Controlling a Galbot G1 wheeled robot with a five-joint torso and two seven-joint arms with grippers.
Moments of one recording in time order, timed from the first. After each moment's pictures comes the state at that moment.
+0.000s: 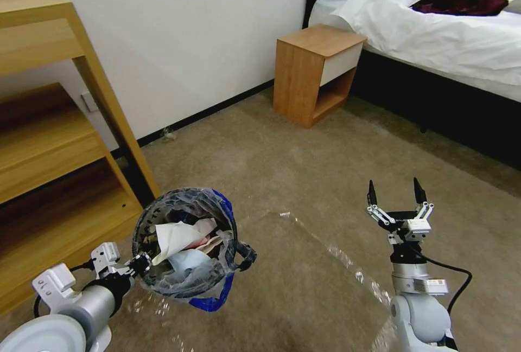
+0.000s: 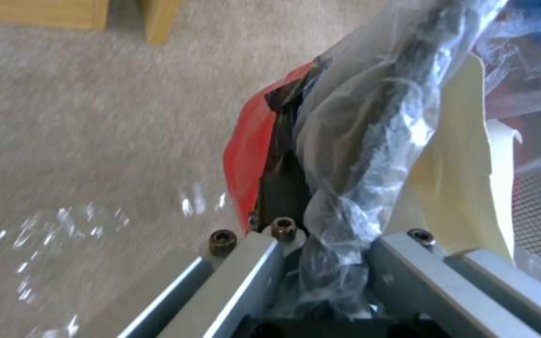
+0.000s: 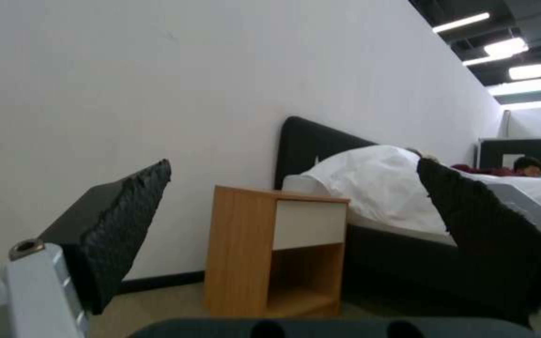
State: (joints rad) left arm 1.66 -1.32 -0.85 -2.43 -1.32 0.74 -0.61; right arm -1.38 1.46 0.73 1.78 0.15 0.64 -0.18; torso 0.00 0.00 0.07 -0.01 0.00
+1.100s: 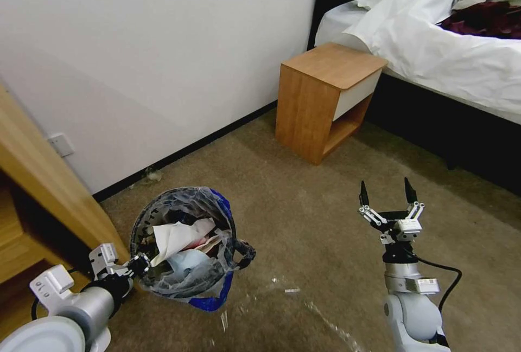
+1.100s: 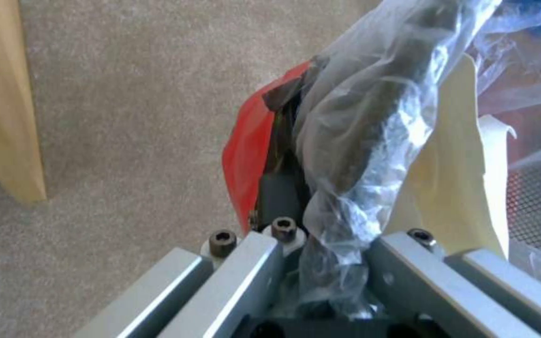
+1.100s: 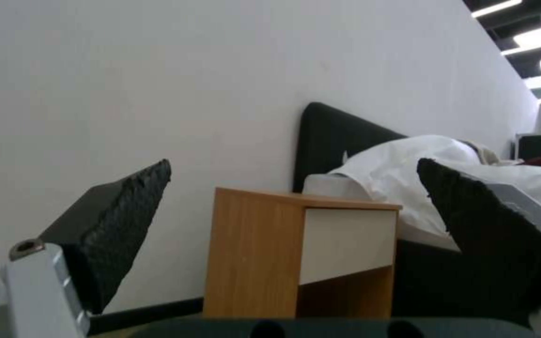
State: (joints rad) left arm 1.67 -1.33 -0.85 -2.44 -1.33 0.74 -0.63; right arm -1.35 1.47 0.69 1.74 0.16 0.67 -0.21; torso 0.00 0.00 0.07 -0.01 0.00
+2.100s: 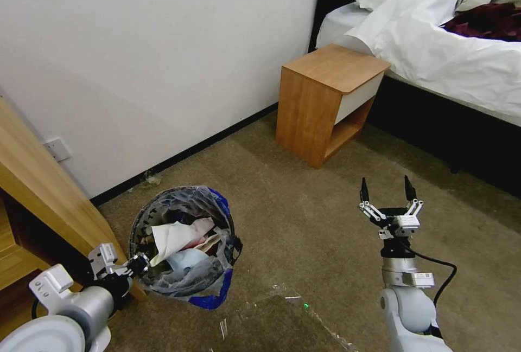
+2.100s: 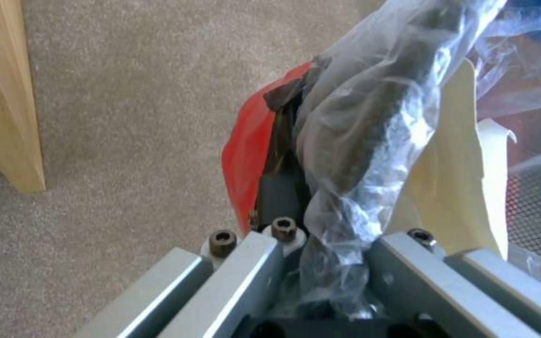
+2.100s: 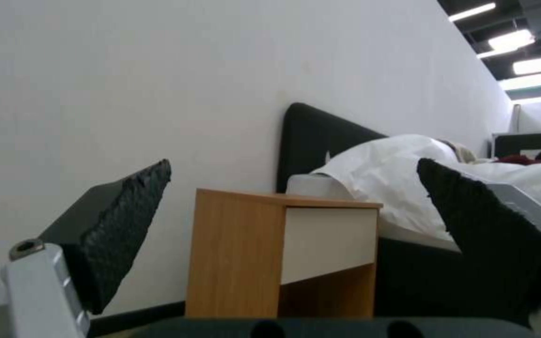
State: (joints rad) left arm 1.66 -1.34 -0.86 -2.44 -1.33 0.74 -0.64; right arm -1.33 1.47 0.70 1.71 0.15 0.67 -0.17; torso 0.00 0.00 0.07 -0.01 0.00
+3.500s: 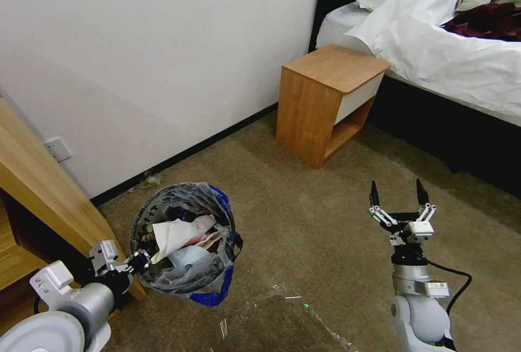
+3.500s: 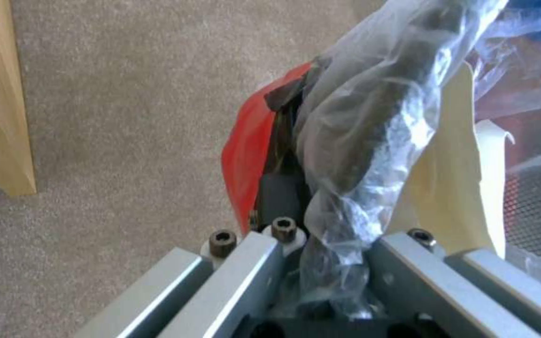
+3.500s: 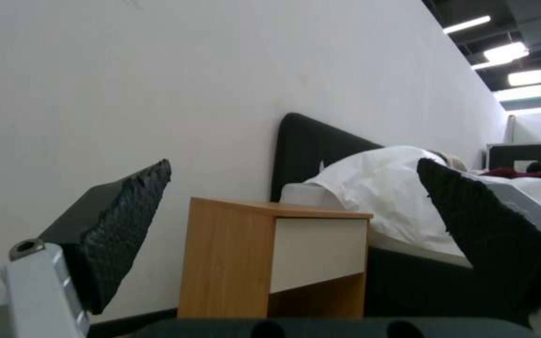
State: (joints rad) left arm 1.64 -1.32 -0.86 -2.43 -1.37 0.74 -0.66; right arm -1.37 1.48 0.75 1.76 0.18 0.69 -0.22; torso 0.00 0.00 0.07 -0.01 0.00
